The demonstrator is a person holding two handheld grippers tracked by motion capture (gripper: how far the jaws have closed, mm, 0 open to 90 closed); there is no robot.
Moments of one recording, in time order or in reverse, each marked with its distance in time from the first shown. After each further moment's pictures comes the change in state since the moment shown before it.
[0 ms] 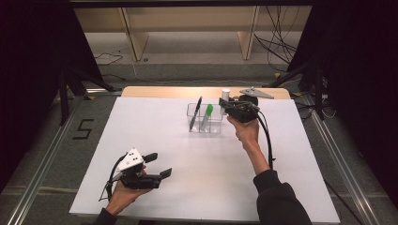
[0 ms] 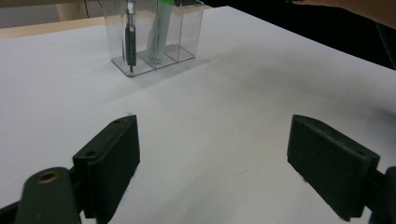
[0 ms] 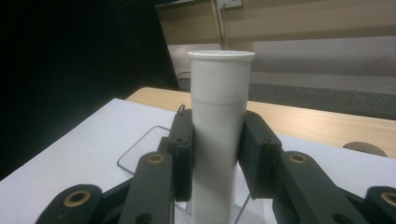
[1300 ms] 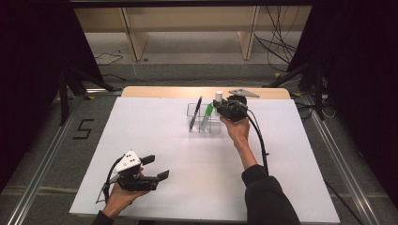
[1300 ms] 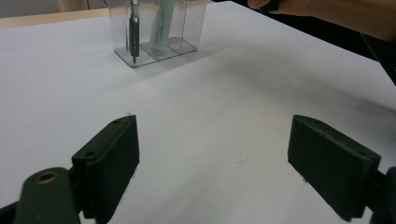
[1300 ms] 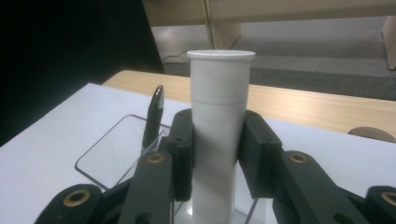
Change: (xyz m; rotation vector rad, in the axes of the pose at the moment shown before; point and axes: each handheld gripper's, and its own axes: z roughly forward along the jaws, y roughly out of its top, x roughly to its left) left arm 0.003 -0.004 -0.007 0.015 0.009 -0.019; right arm 0.001 -0.014 0.041 0.073 -0.064 -0.002
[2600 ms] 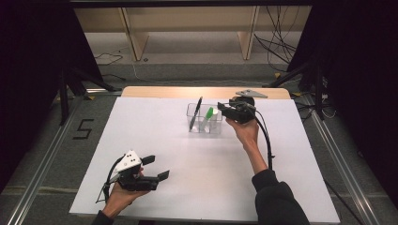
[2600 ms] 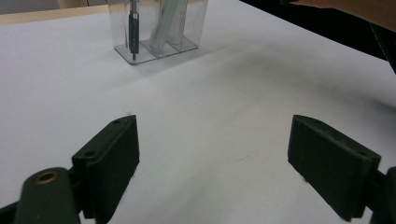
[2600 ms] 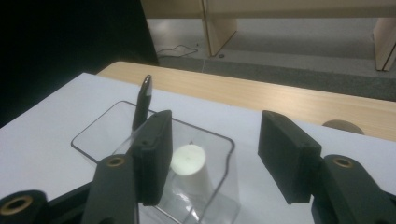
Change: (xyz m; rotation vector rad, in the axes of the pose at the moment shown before) left arm -0.001 0.000 0.002 0.014 -0.001 0.000; right arm -0.013 0.003 -0.027 0.023 -0.018 -0.024
